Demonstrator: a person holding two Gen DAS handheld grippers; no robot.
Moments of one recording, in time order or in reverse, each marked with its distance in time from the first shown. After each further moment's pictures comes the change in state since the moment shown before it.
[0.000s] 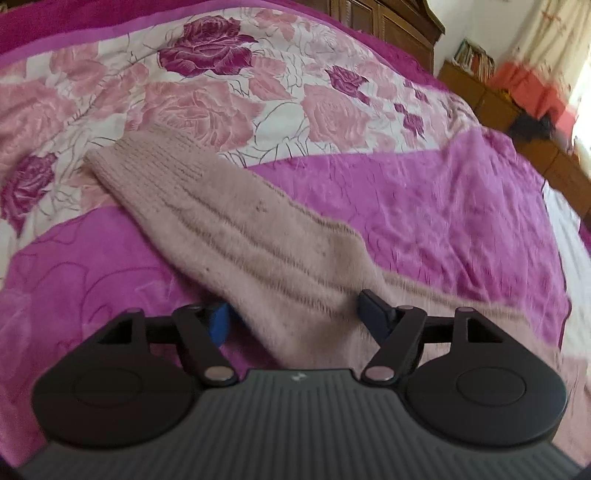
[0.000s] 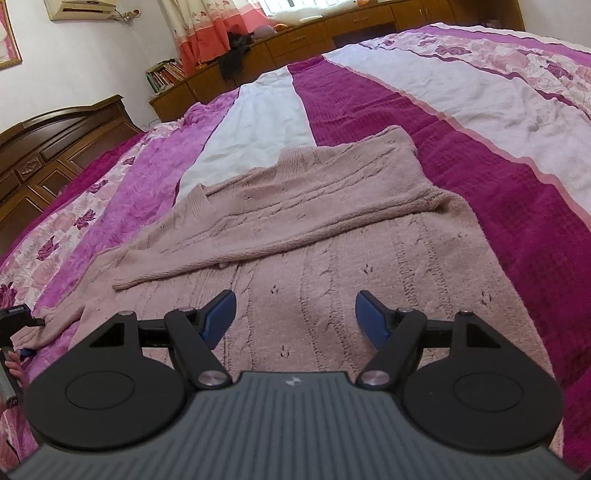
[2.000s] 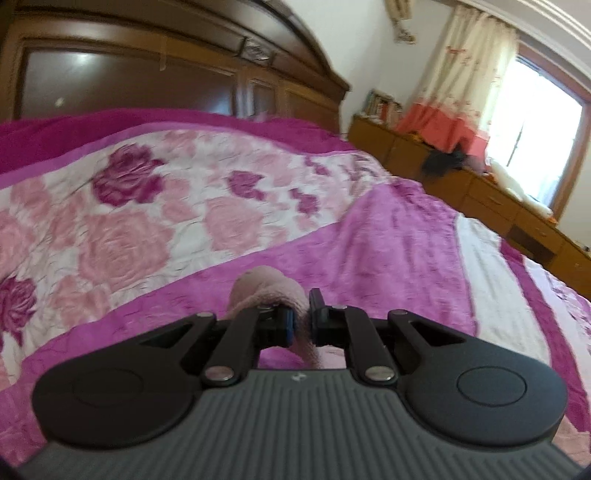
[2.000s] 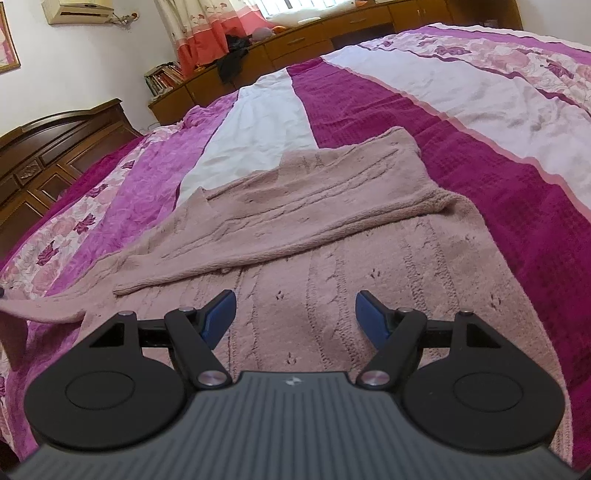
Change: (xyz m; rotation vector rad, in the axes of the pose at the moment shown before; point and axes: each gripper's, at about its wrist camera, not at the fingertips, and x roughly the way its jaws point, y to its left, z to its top) left arm -0.103 -0.045 0.028 0.164 -0.219 -0.254; right arm 0.004 -0.001 0.003 0.013 -0.014 0.019
